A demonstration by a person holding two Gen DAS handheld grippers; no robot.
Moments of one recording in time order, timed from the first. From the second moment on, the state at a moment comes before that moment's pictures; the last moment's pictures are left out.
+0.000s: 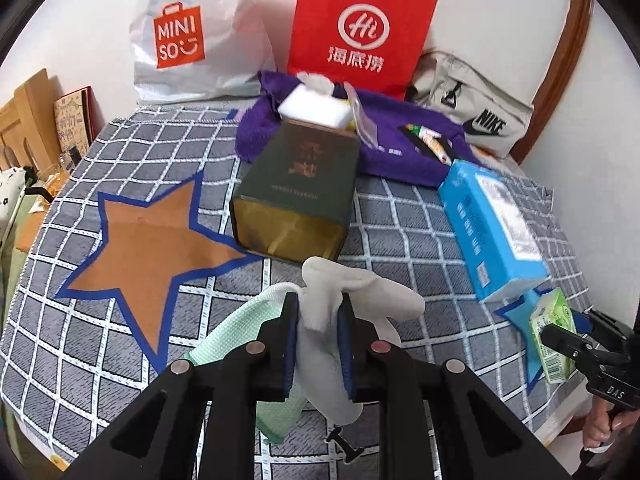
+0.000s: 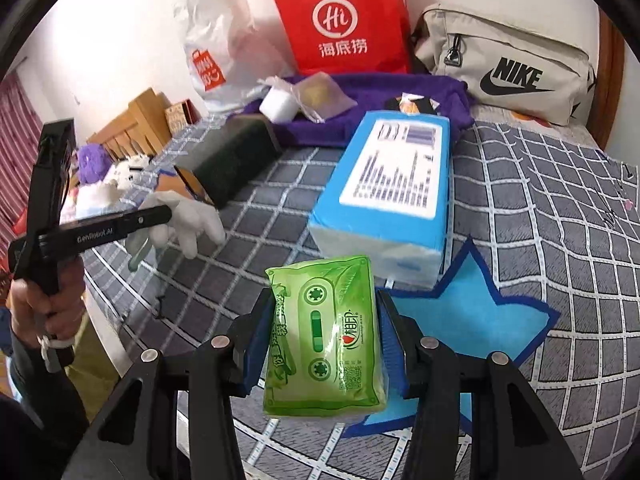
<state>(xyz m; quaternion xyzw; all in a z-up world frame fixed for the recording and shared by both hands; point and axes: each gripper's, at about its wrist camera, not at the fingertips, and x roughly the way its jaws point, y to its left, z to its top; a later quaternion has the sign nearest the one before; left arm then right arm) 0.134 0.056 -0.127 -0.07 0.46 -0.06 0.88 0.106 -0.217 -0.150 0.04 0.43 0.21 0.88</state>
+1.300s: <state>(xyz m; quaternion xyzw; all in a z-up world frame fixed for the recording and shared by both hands) 0.178 0.045 -0.024 -0.06 0.39 -0.03 0.92 0.165 -0.232 -0.049 0.06 0.36 0.19 0.91</state>
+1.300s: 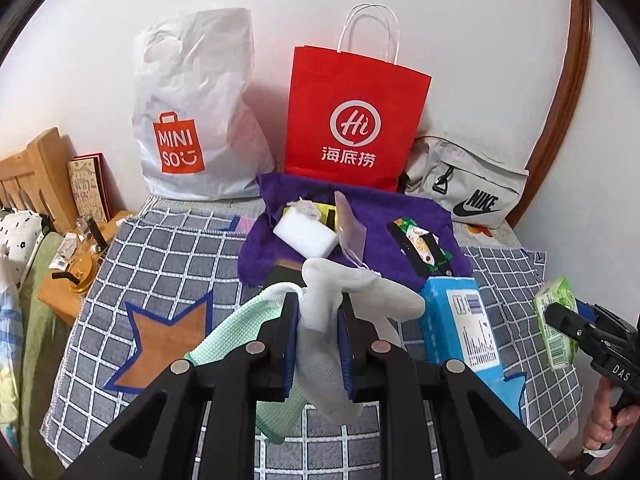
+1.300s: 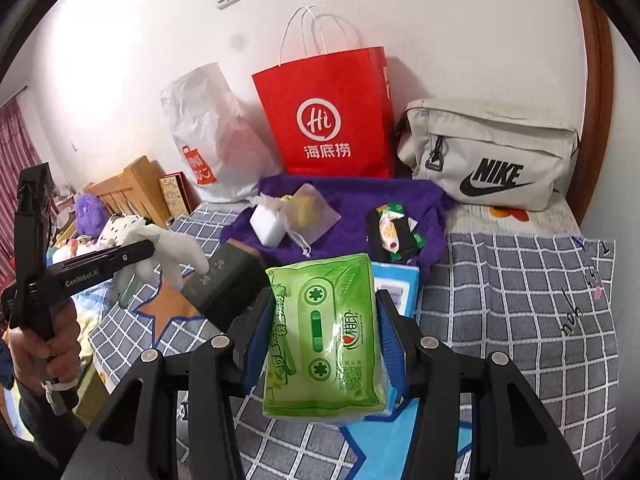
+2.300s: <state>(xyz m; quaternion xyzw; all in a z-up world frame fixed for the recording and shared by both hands) 0.252 0.036 -0.033 -0.06 0.40 -0.03 0.91 0.240 -0.218 -0.039 0.05 0.35 0.16 0.92</state>
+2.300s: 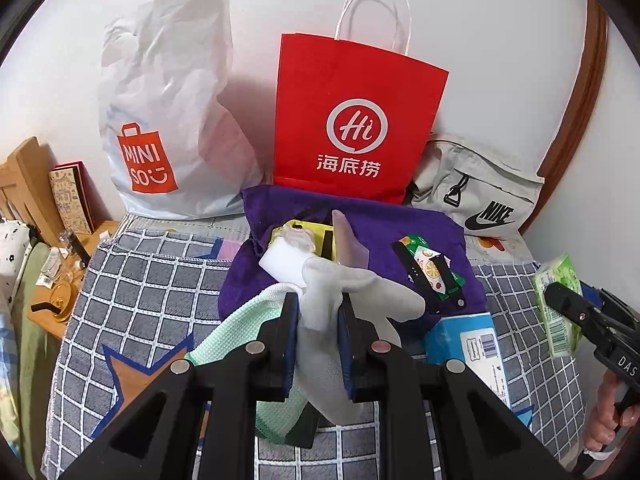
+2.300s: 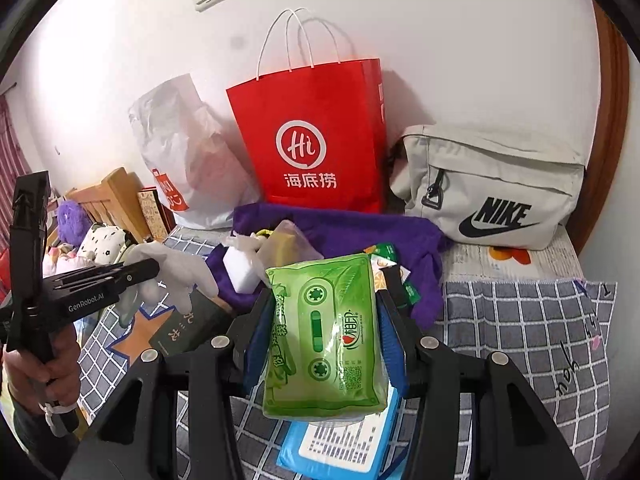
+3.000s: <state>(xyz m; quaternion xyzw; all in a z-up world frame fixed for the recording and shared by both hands) 0.300 0.038 -0.040 -0.05 0.41 -0.04 0.91 0.292 -0.199 -0.043 0.02 0.36 0.17 0.92</state>
